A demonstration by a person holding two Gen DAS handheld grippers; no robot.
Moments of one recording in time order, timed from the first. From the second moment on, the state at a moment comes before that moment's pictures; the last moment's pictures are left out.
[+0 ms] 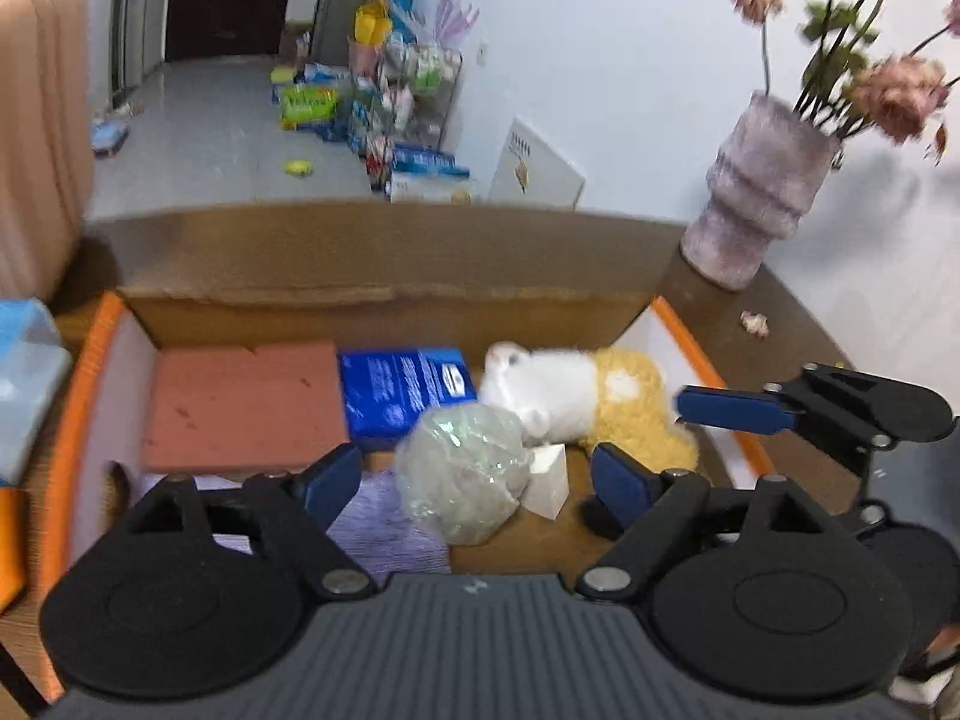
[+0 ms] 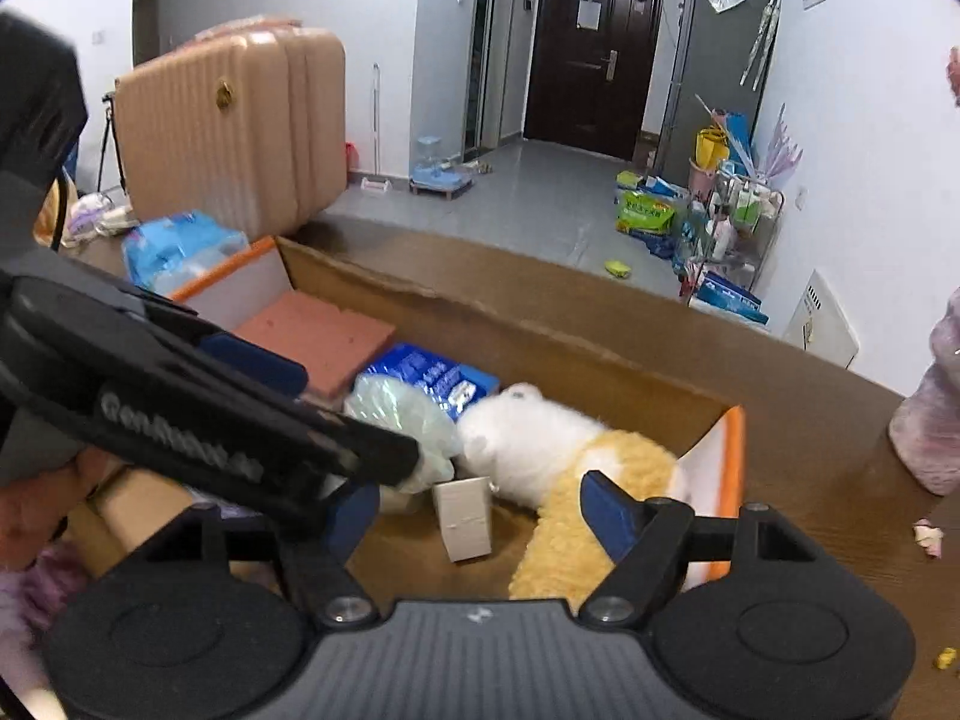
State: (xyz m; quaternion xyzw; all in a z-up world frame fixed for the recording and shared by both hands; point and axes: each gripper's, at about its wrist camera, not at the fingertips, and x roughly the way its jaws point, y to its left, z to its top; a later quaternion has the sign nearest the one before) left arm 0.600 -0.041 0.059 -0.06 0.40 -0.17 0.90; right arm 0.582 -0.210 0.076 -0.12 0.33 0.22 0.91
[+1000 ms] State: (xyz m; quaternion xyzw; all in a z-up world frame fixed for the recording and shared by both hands) left arm 0.235 0.056 0.104 -0.02 0.21 -0.09 0.97; right arm 0.260 -0.243 0.120 -0.06 0.18 0.22 0.96
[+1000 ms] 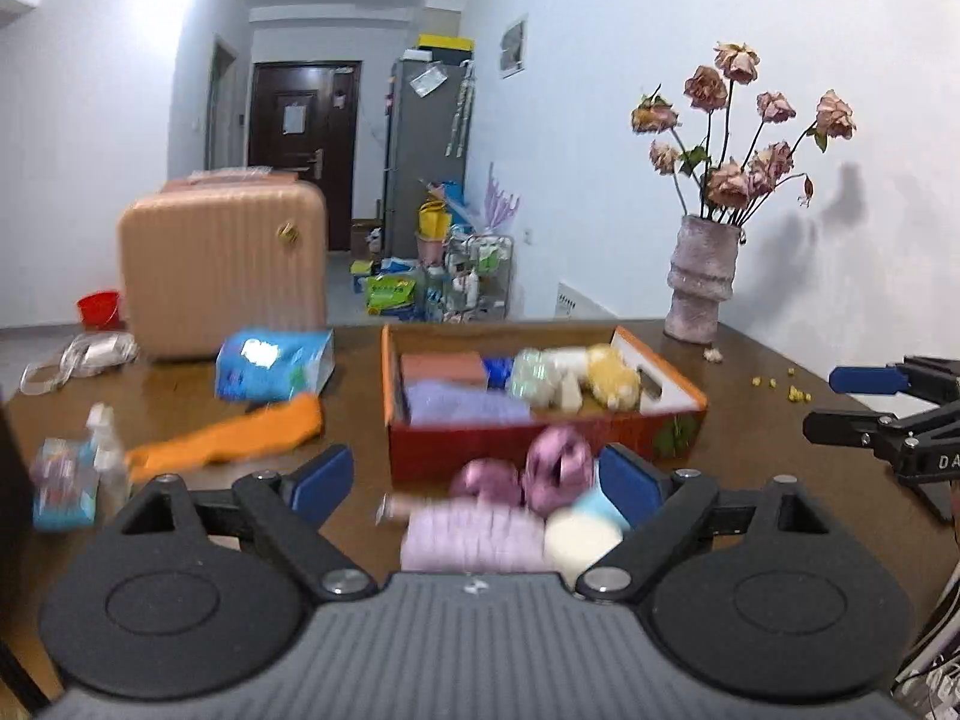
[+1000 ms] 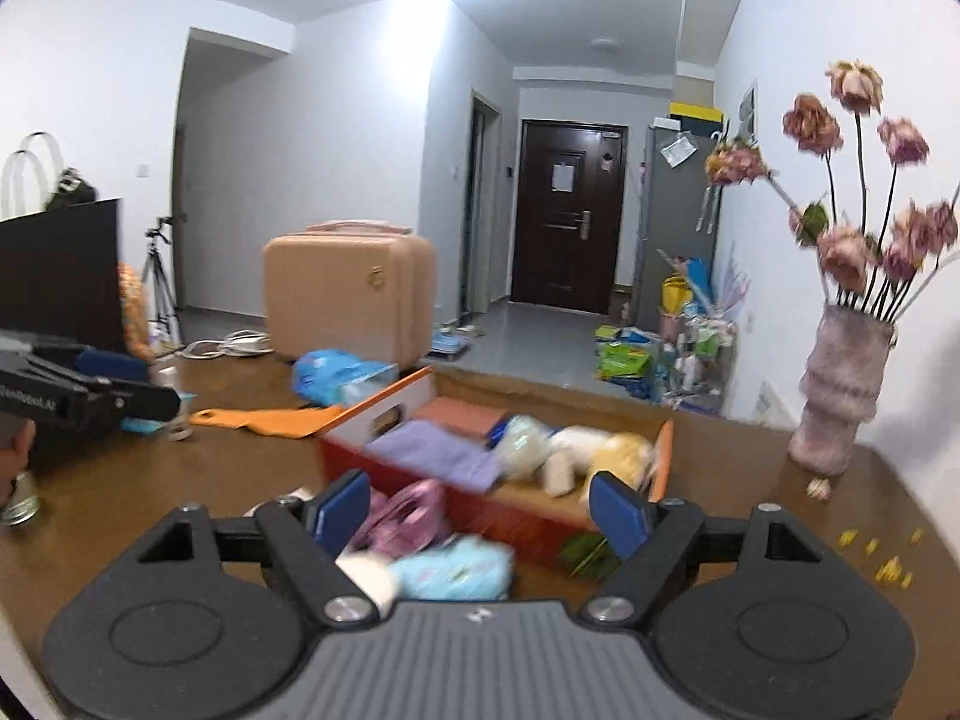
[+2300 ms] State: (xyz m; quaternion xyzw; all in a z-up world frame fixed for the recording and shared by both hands) left arm 0.405 0.035 0.005 -0.03 0.28 -0.17 0.94; right arm 0.447 -0.163 0.000 0.06 0.30 0.25 0.92
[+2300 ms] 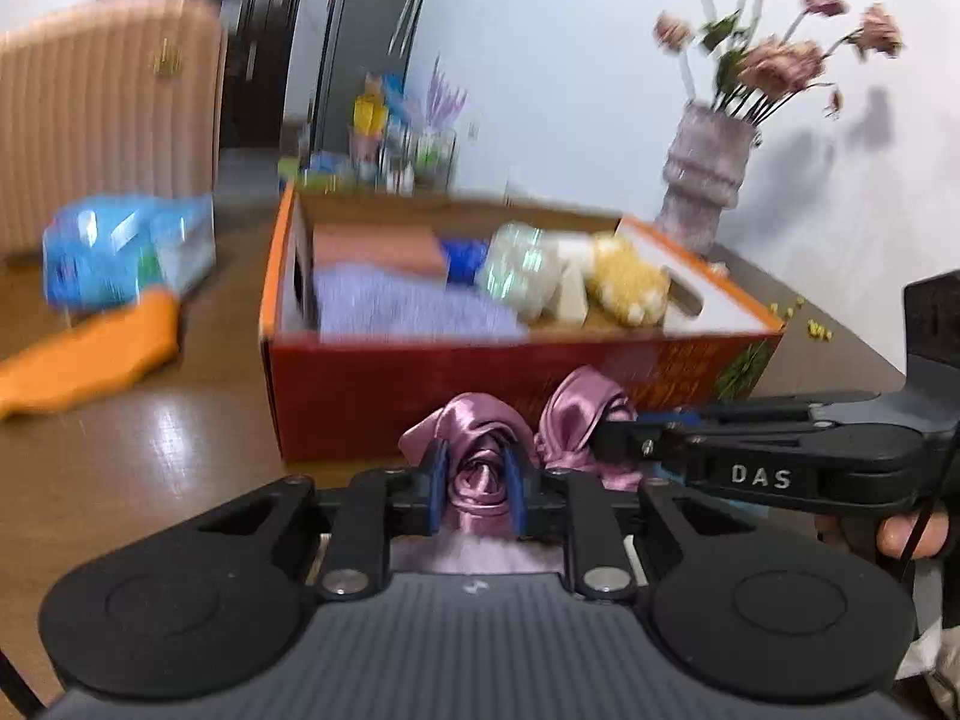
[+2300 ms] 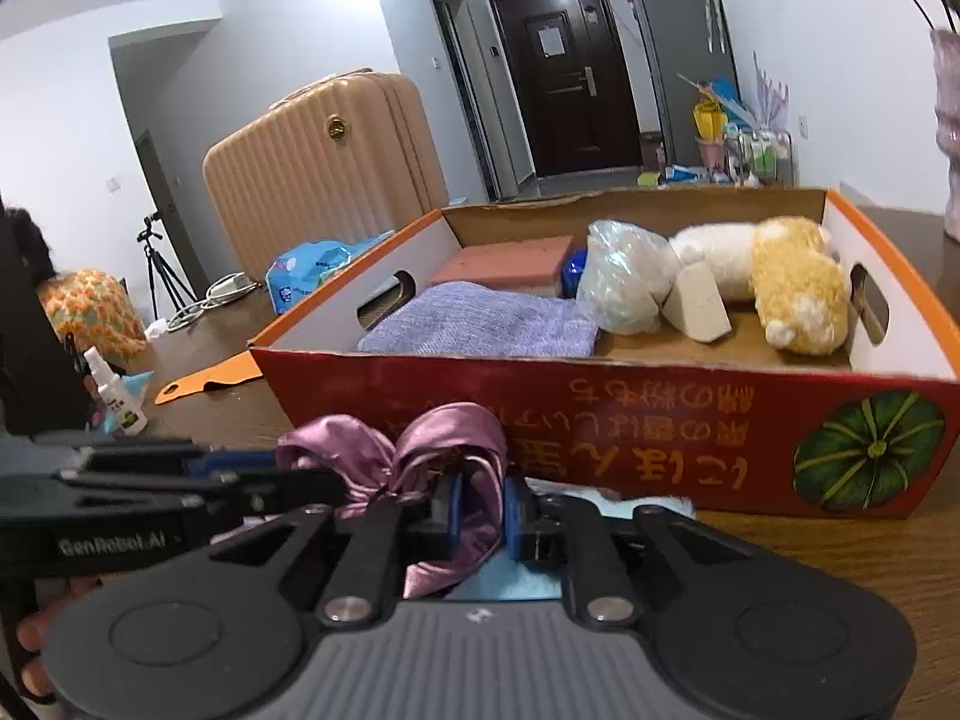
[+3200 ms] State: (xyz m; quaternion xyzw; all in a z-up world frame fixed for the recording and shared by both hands) left arm 0.189 0.024 0.006 -0.13 0.29 -0.22 0.92; right arm 0.217 -0.237 0.027 0.09 0.26 0.28 0.92
